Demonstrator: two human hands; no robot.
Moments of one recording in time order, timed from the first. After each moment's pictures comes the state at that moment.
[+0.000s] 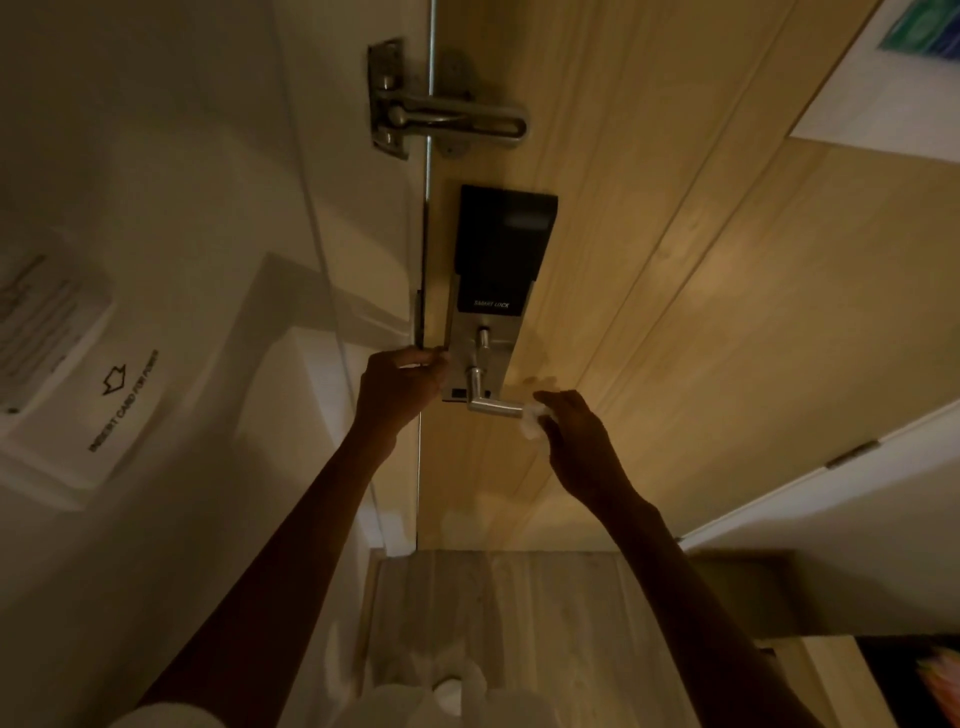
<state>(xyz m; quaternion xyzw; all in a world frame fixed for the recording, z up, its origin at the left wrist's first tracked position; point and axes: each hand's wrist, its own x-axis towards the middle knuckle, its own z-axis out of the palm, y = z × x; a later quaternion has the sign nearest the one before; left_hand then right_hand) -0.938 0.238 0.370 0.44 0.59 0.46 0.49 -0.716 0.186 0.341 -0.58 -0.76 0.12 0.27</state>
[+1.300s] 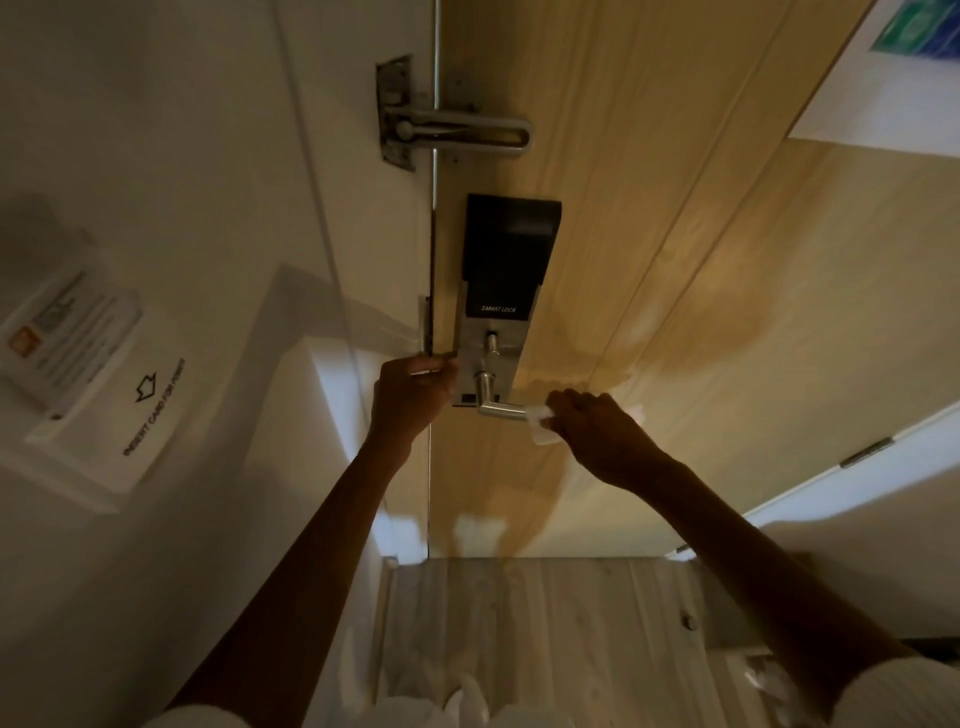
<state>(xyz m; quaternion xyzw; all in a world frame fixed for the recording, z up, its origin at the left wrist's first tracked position) -0.937 0.236 0.363 0.49 0.59 0.46 0.45 -0.694 0.205 0.361 -0.52 -0.85 0.02 0.07</state>
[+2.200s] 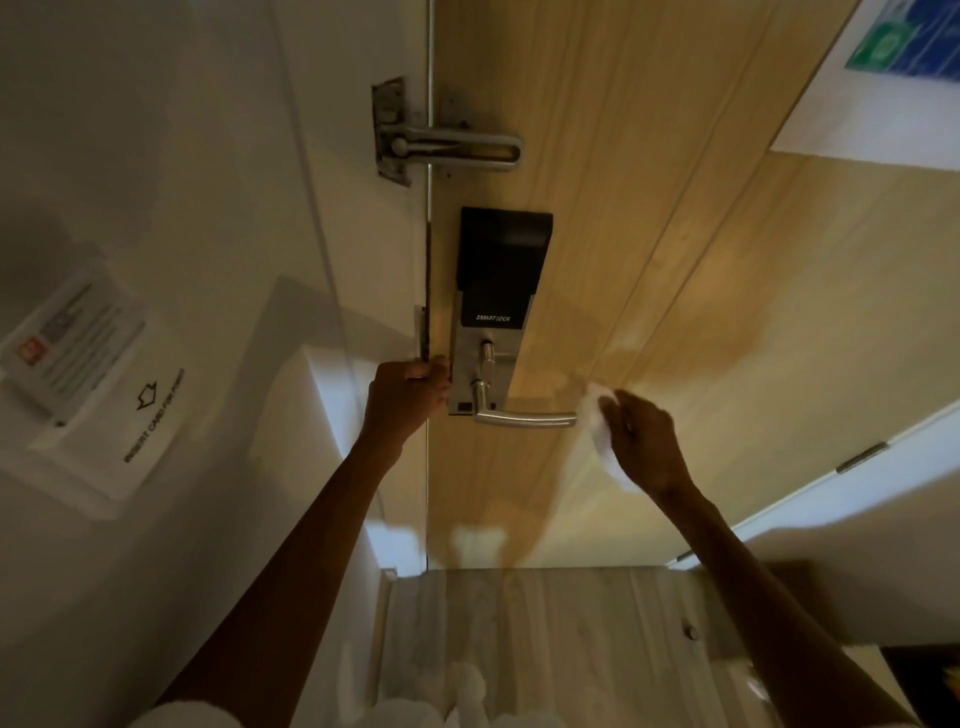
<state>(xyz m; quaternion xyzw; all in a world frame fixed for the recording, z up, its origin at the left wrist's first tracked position) -0.942 0.239 0.372 0.45 0.54 0.47 0.52 -0.662 0.191 0.358 -0.65 -0.68 0.11 0.33</state>
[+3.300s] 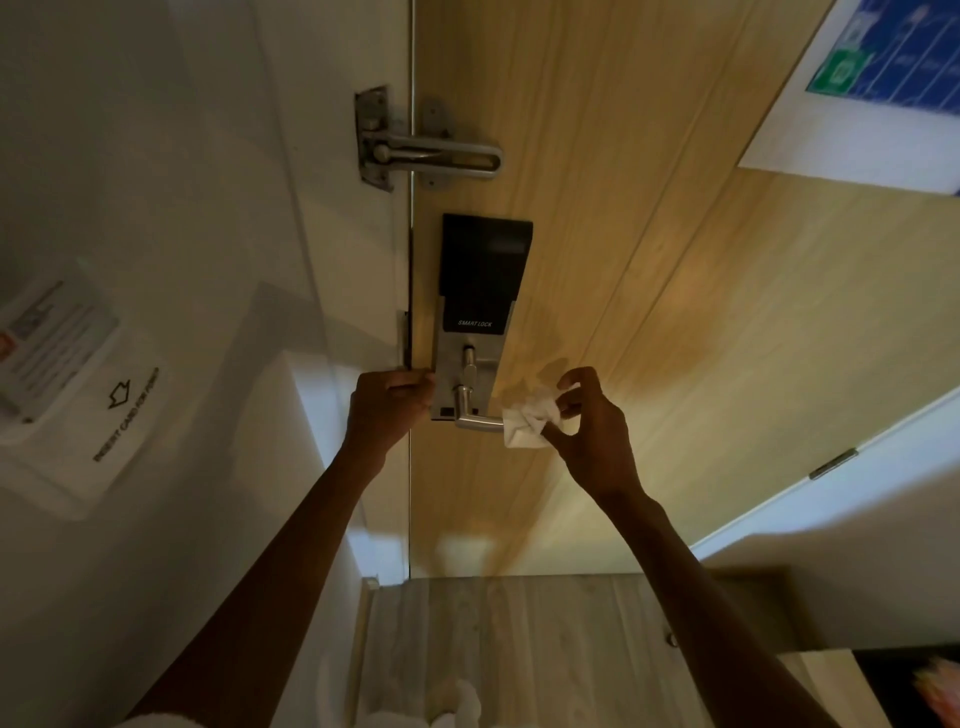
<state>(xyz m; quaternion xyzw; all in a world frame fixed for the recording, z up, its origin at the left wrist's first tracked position) -0.942 0.234 0.367 0.50 0.57 0.46 0.46 -0.699 0.189 0.371 -0.62 -0.68 0.14 0.37</state>
